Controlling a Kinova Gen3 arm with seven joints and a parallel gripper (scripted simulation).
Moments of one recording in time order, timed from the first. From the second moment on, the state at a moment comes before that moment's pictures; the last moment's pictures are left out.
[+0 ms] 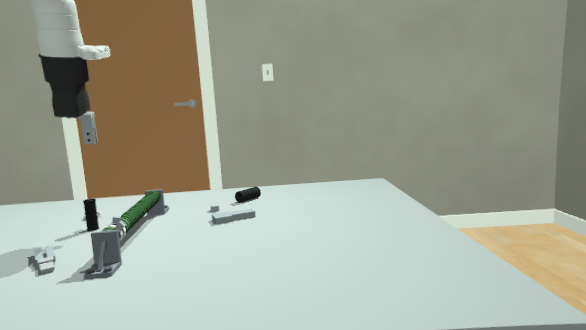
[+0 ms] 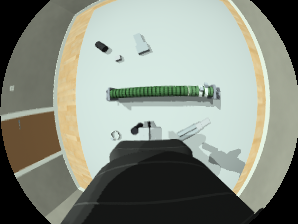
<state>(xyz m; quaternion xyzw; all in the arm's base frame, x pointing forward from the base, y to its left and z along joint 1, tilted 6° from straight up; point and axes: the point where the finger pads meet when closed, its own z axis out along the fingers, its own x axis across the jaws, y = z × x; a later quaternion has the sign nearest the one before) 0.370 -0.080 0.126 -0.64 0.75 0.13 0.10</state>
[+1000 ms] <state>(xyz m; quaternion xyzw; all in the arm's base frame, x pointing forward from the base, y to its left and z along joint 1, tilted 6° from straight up) 0.400 -0.152 0.079 -0.25 0.96 0.11 0.03</state>
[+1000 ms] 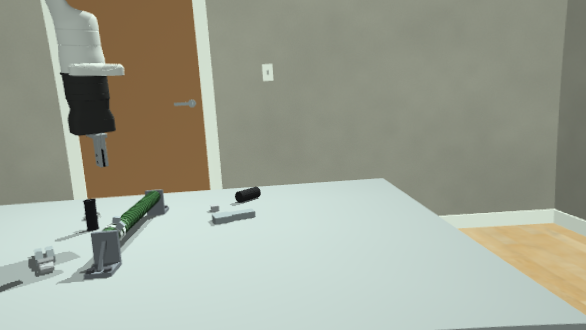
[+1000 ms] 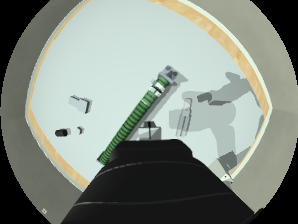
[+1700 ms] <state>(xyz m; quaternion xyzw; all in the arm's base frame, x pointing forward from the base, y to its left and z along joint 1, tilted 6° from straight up) 0.405 -0.166 0.071 -0.16 0.98 0.10 0.02</state>
